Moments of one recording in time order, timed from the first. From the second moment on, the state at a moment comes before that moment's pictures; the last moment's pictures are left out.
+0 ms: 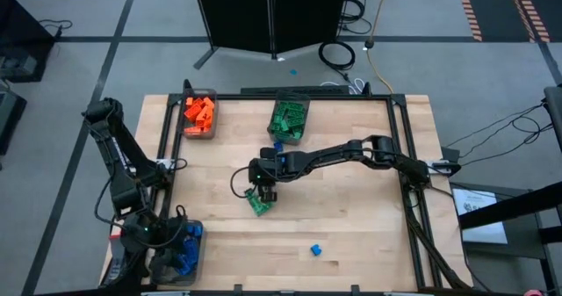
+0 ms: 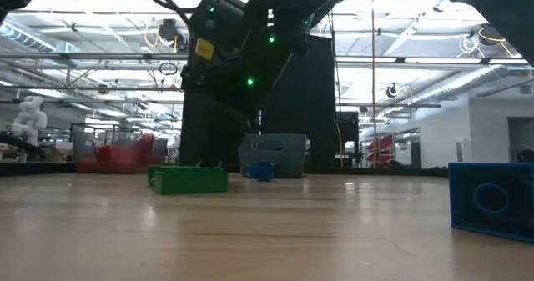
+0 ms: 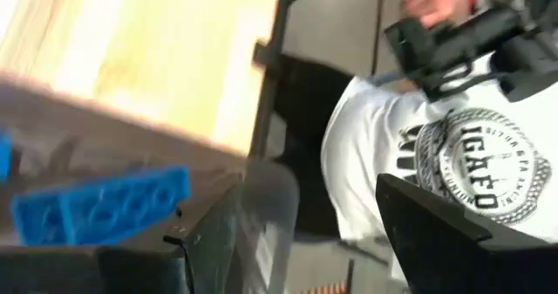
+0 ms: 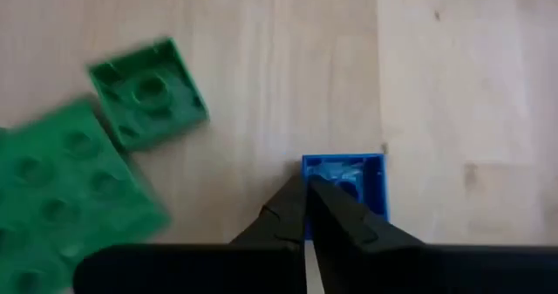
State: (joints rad) left arm -1.14 1.02 0.64 -0.30 -0.21 -1.42; right arm 0.03 2.28 1.74 -0.46 0.17 -0.06
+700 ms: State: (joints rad) left arm -1.04 1.02 0.64 -0.19 -0.60 -0.87; right arm 0.06 2.28 1.97 -0.75 0.20 -0.19
